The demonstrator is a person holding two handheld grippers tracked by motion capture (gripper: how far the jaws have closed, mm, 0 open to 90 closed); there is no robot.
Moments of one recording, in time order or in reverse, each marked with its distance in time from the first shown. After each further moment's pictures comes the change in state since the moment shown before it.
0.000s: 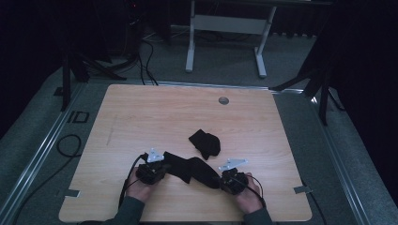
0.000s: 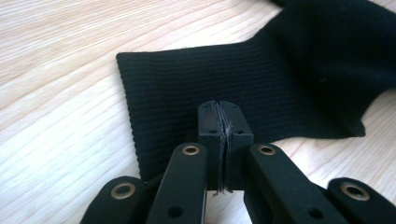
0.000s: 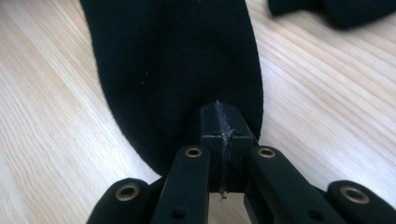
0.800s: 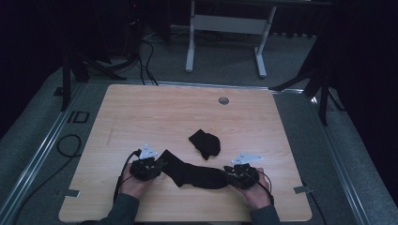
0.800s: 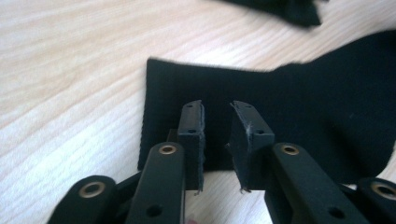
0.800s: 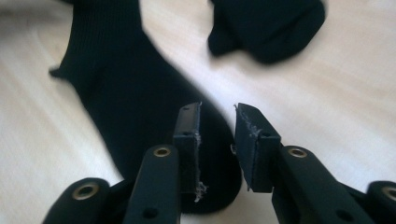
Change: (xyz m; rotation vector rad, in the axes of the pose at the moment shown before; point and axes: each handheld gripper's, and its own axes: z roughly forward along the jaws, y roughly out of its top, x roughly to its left) left arm 0.016 0.004 -0.010 -0.060 -0.022 0.002; right arm -0.023 0.003 -0.026 -0.132 -0.050 0.040
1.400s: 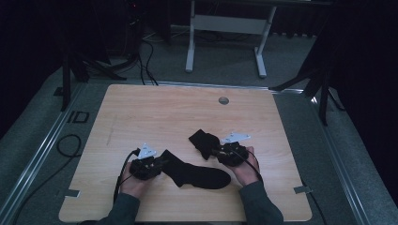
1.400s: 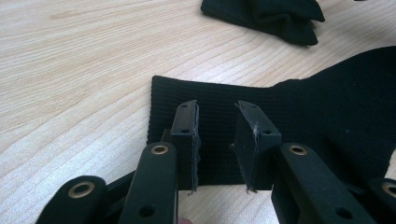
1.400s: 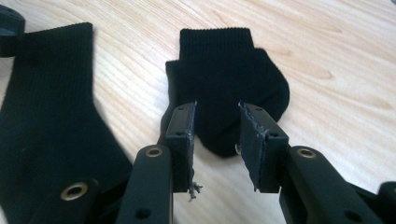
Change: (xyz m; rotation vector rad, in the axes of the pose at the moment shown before) left arm -0.001 0.001 -0.002 -0.038 0.020 0.001; right arm -0.020 0.057 0.038 -0.021 -0.076 -0.057
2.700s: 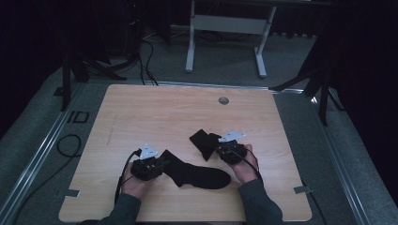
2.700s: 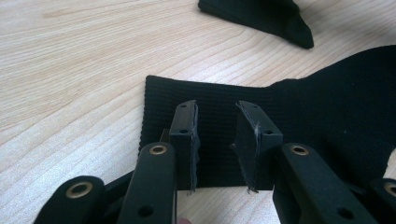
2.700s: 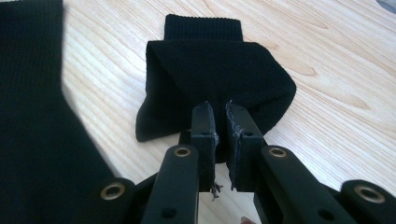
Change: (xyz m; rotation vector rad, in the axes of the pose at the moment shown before) left arm -0.003 0.000 0.002 0.001 -0.003 -0.003; right arm -0.002 0.001 0.004 0.054 -0.063 -0.057
